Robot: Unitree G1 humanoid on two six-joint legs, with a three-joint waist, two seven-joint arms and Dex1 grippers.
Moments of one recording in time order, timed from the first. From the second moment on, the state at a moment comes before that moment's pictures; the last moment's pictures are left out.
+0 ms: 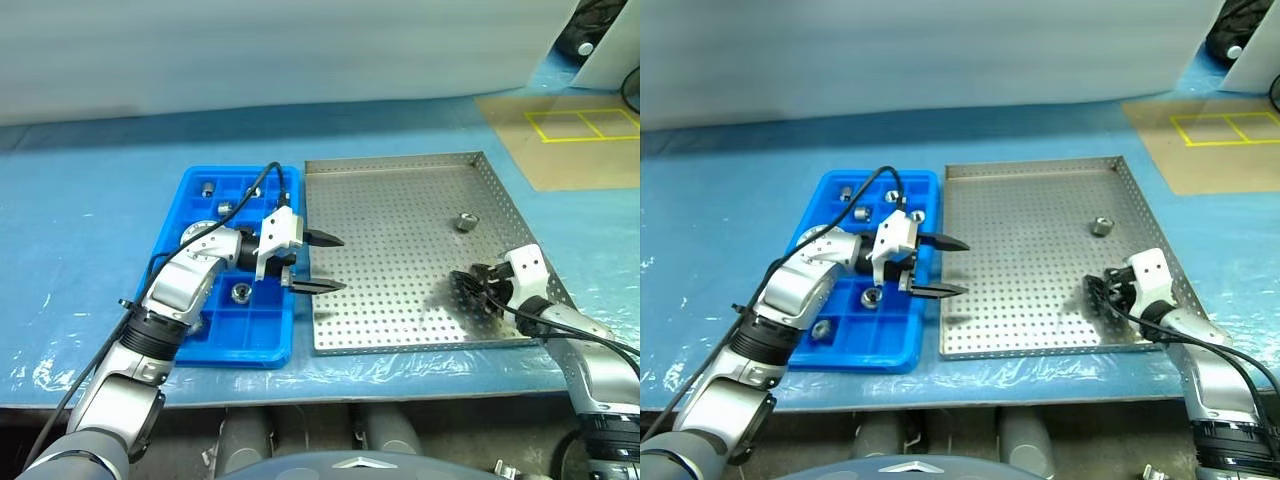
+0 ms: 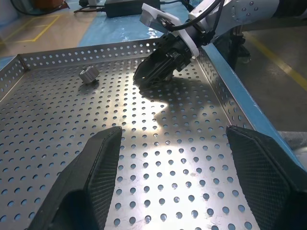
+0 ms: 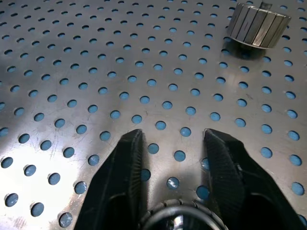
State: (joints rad) left arm -0.54 0.43 -0.25 0.01 -0.31 0.18 -1.24; right arm 0.02 -0.61 -0.25 -0.06 0.31 0.44 0.58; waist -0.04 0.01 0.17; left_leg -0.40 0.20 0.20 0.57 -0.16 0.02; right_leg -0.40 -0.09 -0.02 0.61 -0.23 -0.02
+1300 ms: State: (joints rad) left arm -0.31 0.74 0.08 -0.24 -0.40 0.35 -1.10; right arm -0.63 -0.34 0.27 0.05 0.34 0.48 0.94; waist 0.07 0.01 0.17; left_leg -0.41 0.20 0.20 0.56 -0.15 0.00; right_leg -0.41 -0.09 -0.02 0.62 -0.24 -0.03
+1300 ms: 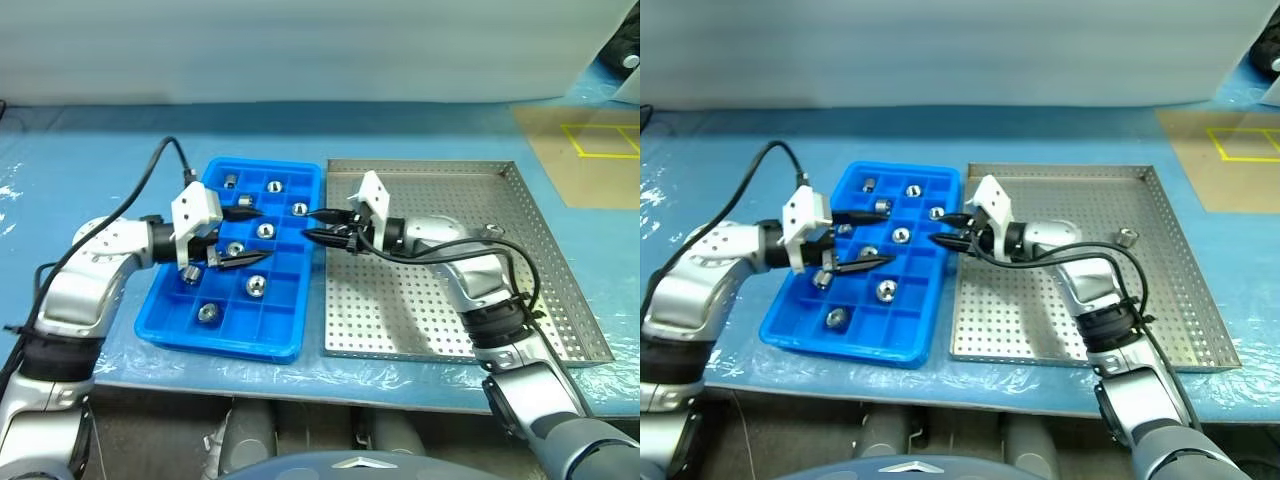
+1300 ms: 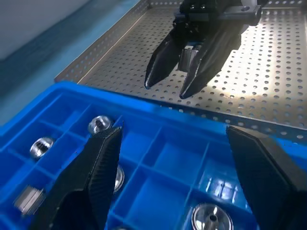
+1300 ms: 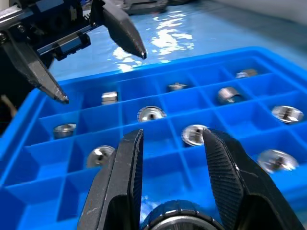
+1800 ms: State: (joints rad) left arm -0.15 0.79 0.24 -0.36 -0.42 0.39 -0.97; right arm -0.77 -0.16 0.30 0.46 0.20 0.22 1.00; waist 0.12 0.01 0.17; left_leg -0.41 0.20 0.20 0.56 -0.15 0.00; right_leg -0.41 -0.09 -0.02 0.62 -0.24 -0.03
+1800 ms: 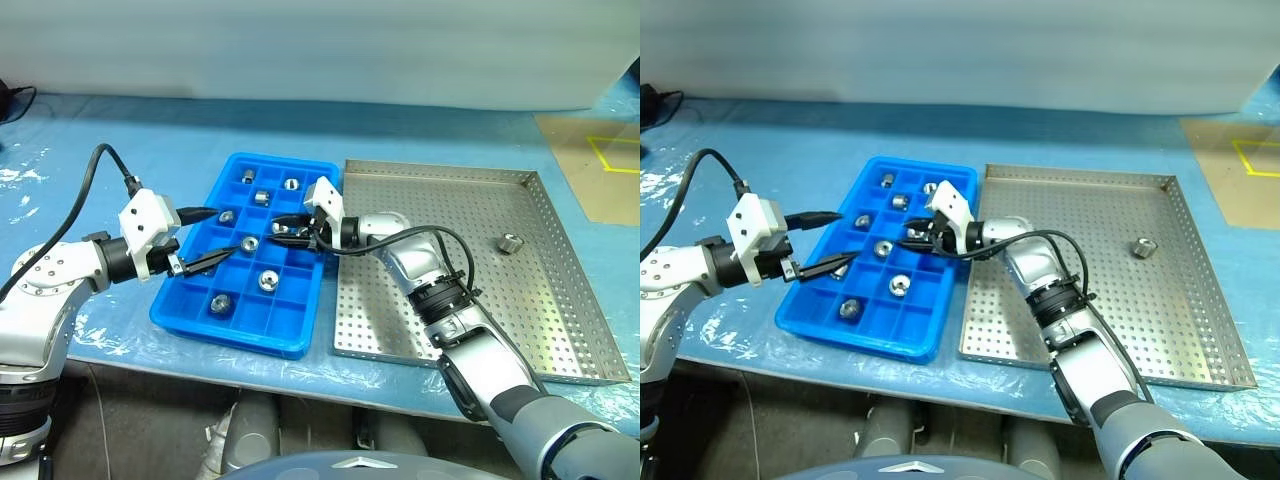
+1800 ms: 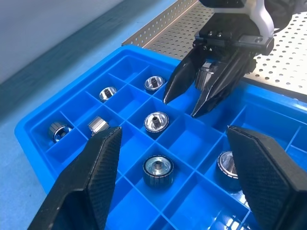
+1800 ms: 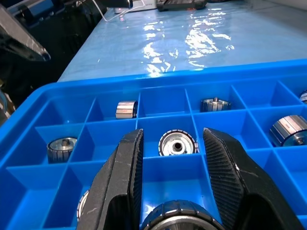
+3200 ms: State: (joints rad) left arm -0.62 0.48 -0.15 0.09 -0.35 0.18 -1.16; right arm -0.59 -0.61 -0.22 0.60 0.12 0.13 0.43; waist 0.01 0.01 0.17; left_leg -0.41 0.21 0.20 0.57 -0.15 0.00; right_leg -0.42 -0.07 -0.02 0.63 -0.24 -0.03
